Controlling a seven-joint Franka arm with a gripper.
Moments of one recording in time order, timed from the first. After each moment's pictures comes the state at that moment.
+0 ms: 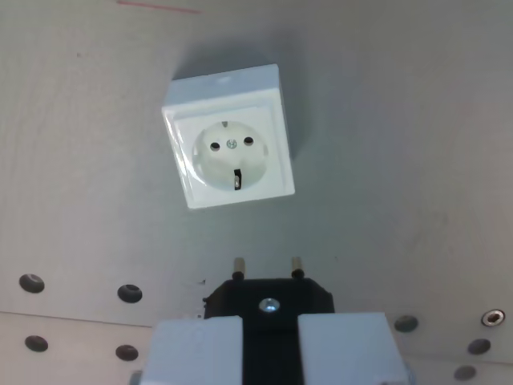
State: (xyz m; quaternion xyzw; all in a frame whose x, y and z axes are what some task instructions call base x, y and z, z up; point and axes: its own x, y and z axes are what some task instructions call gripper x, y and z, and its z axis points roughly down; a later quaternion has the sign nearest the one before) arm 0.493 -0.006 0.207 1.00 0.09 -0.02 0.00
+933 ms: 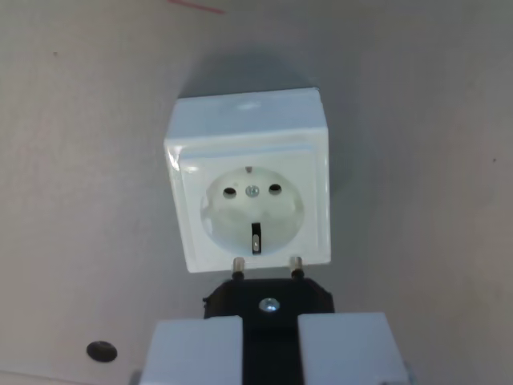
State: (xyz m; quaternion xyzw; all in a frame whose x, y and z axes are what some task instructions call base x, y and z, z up) arm 0.484 0.003 0.136 0.99 0.13 -0.02 0.00
